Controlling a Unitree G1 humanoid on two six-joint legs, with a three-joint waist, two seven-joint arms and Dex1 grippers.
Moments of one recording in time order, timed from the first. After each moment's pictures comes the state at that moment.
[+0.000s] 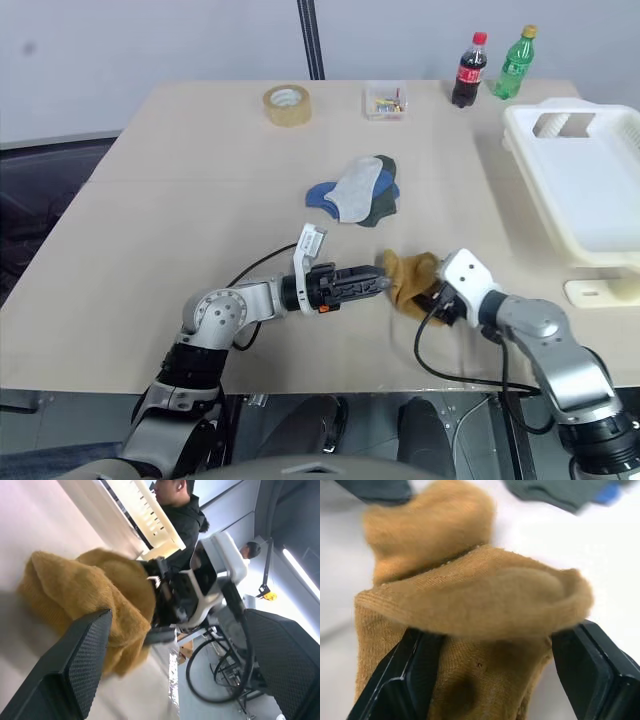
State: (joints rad) left arm -0.41 0.22 -0.09 -0.03 -0.88 1.02 -0.81; right arm 0.00 -0.69 0.03 -0.43 0.23 0.48 0.69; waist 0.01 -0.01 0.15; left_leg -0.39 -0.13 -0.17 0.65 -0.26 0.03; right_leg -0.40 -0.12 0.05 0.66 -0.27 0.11
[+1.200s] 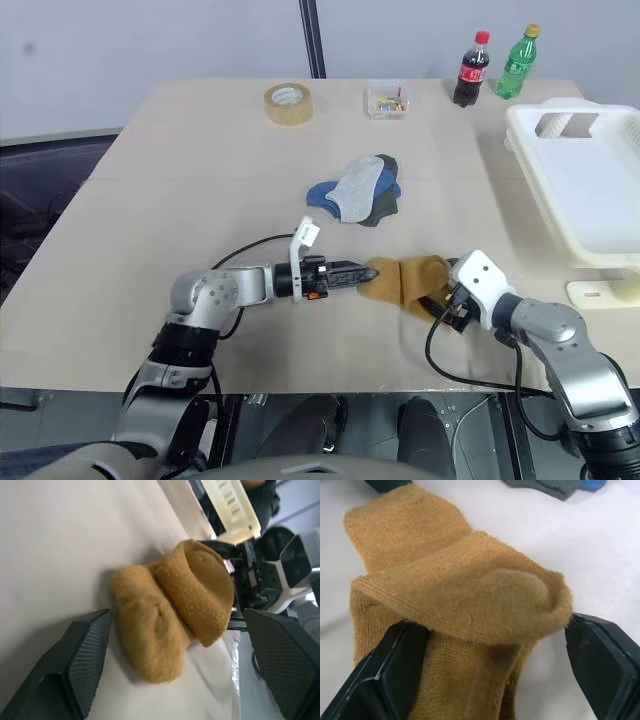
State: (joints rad) left arm -0.54 0.27 -0.10 0.07 -0.76 1.14 -0.72; right arm 0.02 -0.68 0.01 -0.42 0.20 0.47 0.69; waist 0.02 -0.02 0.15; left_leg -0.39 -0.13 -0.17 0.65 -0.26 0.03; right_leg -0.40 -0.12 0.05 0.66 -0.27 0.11
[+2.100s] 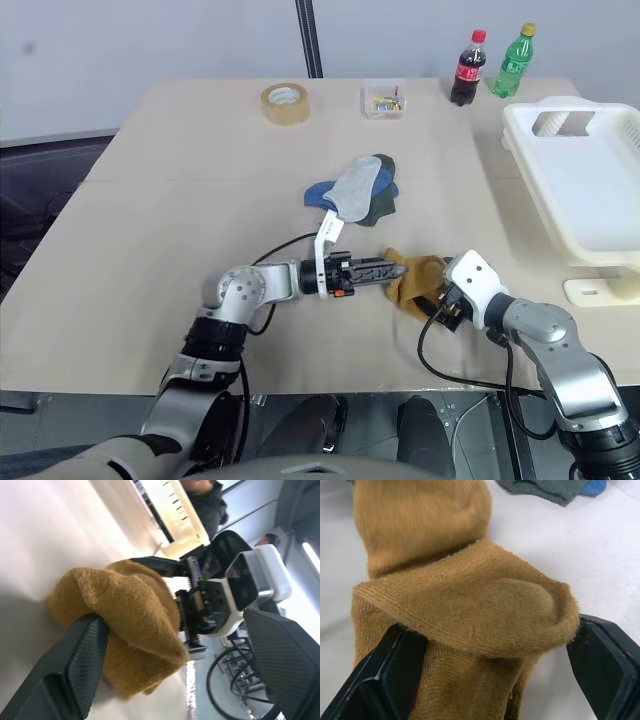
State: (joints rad) left arm -0.56 0.10 -0.07 0.11 -0.77 1.10 -0.78; right arm 0.01 -0.64 0.03 -0.43 0.18 0.47 0.67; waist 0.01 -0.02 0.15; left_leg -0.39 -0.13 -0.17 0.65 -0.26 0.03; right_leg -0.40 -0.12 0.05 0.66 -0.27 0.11
